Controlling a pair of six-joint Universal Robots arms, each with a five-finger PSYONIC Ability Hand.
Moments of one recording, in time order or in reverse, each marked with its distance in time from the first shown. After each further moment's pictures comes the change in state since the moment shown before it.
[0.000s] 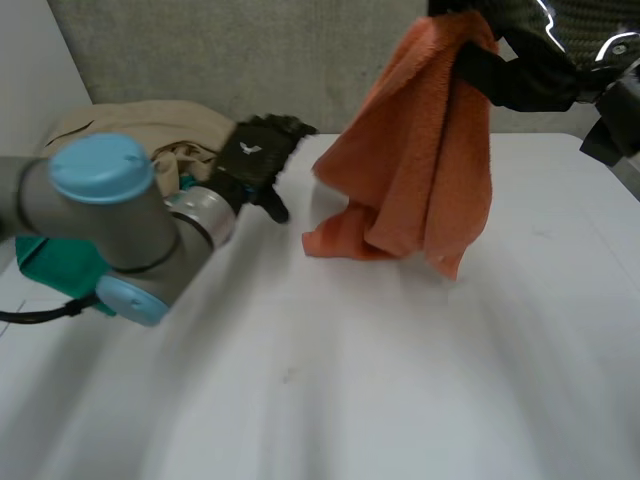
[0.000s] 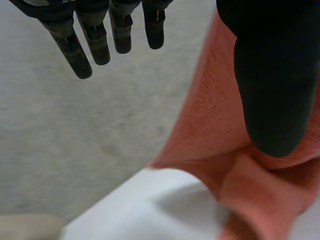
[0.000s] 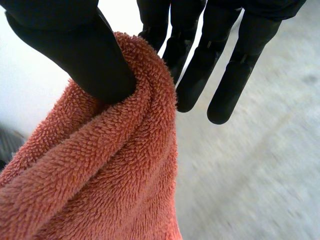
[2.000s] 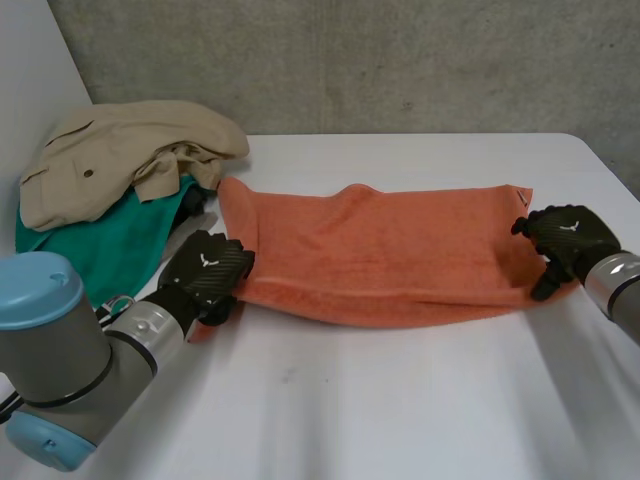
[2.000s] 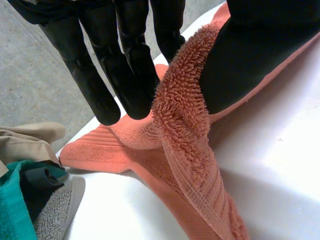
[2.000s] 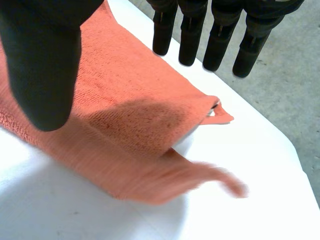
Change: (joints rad) left arm 0.128 0.313 -0.715 0.155 0.039 0.321; right arm -0.178 0.669 -0.051 0.358 0.469 -0.552; left_hand 0.964 0.987 0.979 0.991 0.942; right_hand -0.728 -0.806 -0.812 -0.826 -0.832
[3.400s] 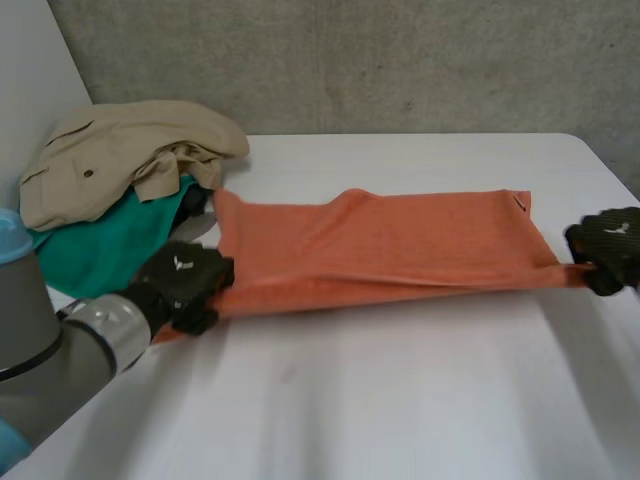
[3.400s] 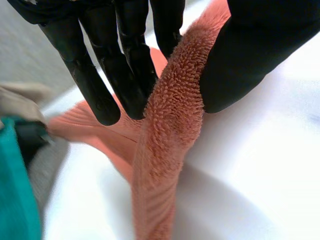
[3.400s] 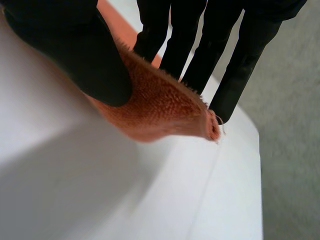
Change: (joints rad) left arm 0.052 0.144 0.056 -0.411 0.002 -0.052; right arm -0.134 -0.193 0.137 0.079 -0.050 -0.182; left_hand 0.000 0.000 0.000 0.000 0.000; right_hand 0.740 0.805 0.804 0.820 0.804
